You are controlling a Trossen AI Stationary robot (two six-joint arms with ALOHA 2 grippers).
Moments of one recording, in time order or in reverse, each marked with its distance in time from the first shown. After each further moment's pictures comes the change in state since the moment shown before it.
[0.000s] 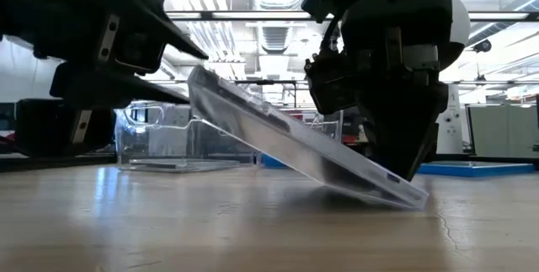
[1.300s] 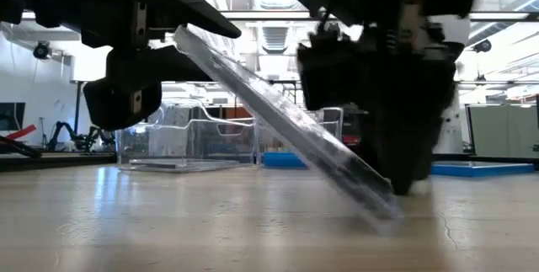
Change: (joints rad) left arm 0.023 0.000 0.088 -0.069 -0.039 0.386; right arm 0.005 0.010 -0.005 0.226 -0.189 -0.031
